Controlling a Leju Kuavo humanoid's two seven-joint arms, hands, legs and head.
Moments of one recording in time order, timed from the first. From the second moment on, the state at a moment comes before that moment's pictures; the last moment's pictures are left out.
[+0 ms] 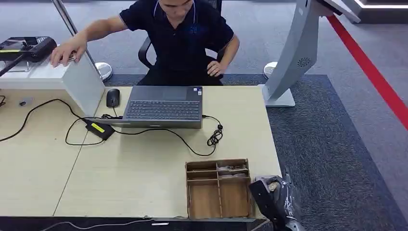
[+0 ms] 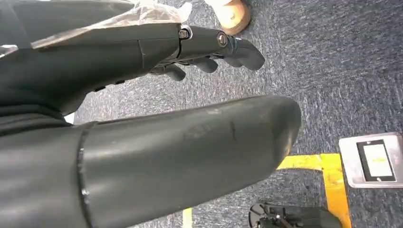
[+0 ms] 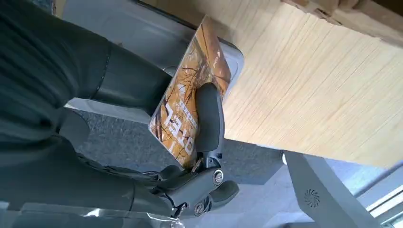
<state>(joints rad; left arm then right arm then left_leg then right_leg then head) -0.11 0.01 -0.82 -0.23 0.44 0.49 0.23 0.06 -0.24 0.55 -1.35 0.68 -0.70 0.30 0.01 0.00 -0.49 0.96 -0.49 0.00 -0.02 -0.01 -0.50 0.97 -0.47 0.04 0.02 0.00</state>
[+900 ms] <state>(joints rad) -0.11 0.01 -0.84 -0.23 0.44 0.49 0.23 0.05 -0.20 0.47 -1.38 0.76 -0.70 0.21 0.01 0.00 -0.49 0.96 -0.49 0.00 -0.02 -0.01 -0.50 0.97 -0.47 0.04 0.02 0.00</state>
